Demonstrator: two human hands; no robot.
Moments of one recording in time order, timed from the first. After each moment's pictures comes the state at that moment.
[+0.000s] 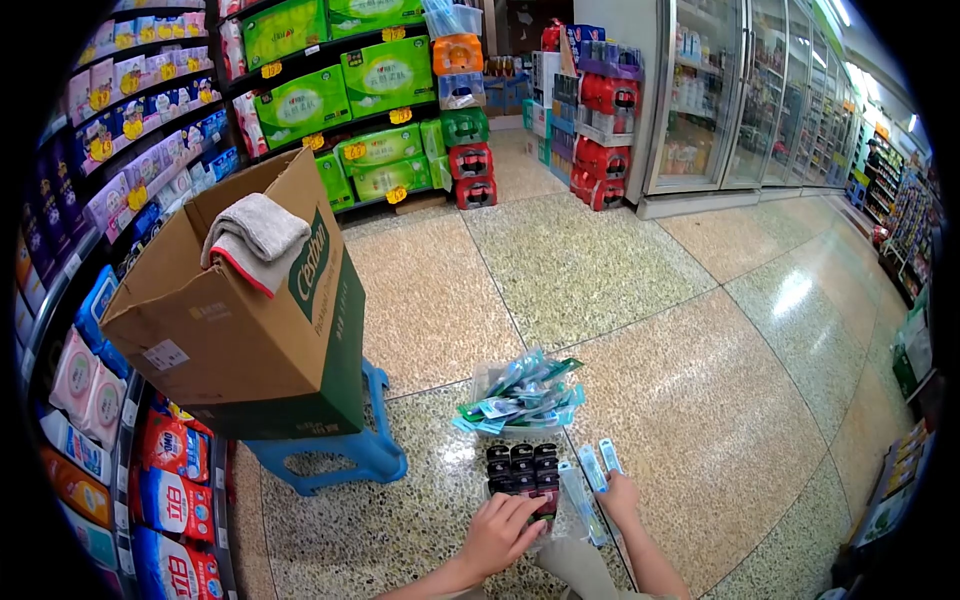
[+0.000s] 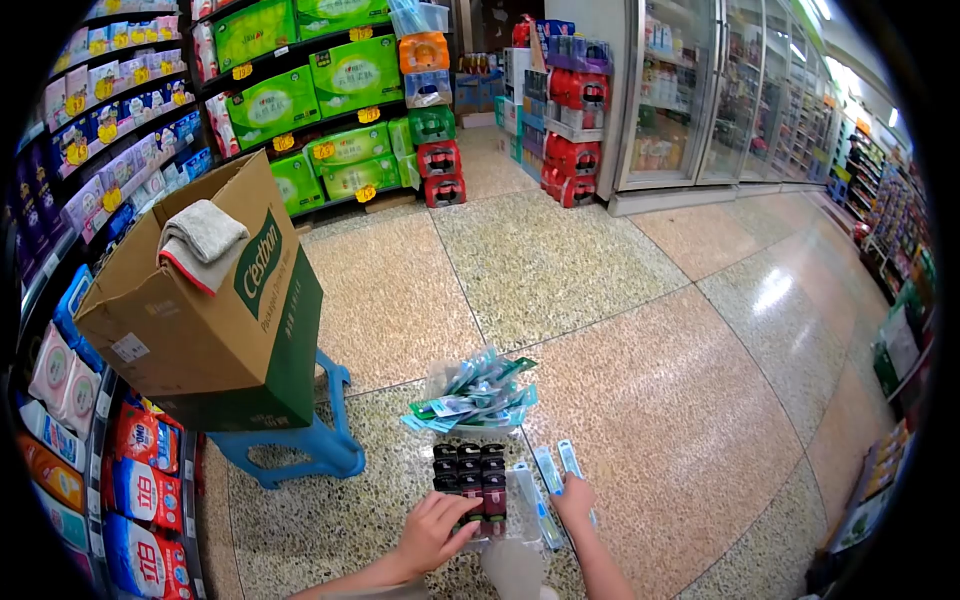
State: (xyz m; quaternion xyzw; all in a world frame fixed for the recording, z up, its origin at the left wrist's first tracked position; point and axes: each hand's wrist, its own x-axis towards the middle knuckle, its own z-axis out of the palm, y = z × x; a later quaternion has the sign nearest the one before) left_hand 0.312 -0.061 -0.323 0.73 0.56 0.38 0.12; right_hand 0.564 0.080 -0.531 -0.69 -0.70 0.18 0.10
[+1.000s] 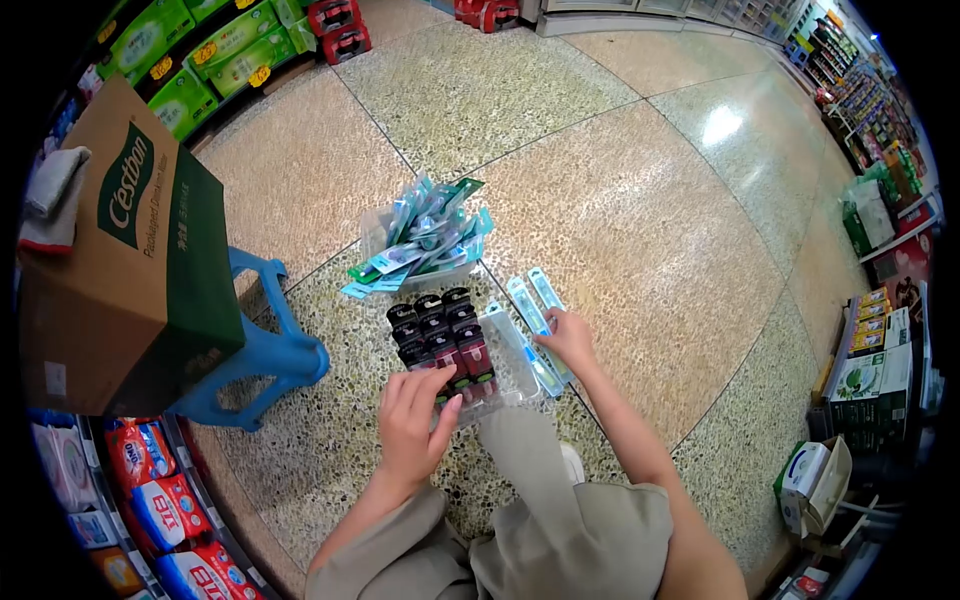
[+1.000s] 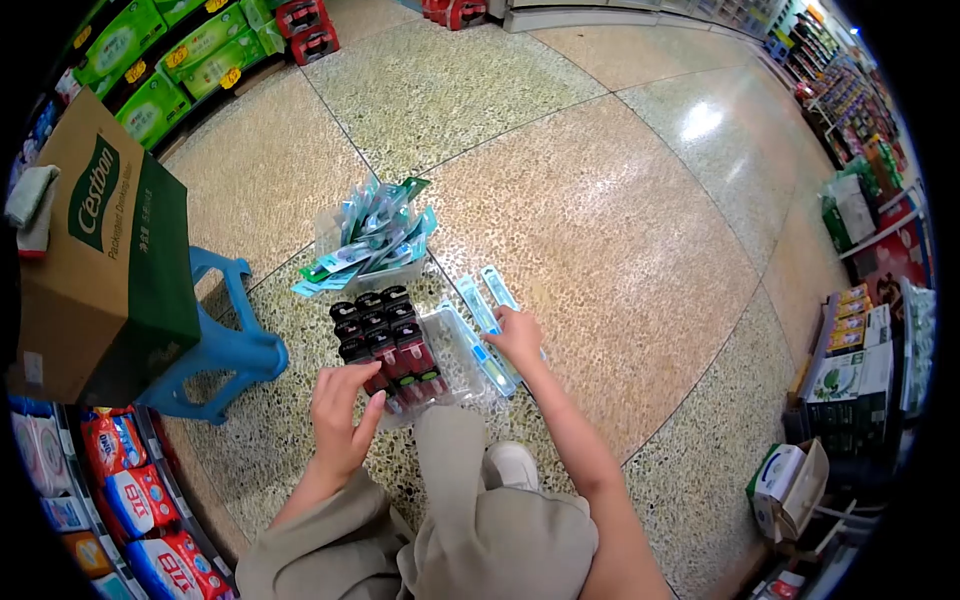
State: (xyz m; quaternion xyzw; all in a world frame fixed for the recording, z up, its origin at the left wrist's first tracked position) left_hand 0.314 -0.058 -0.327 0.72 0.56 0.39 0.13; right_hand 0.576 0.079 -0.522 -0.67 -0.68 0.28 0.14
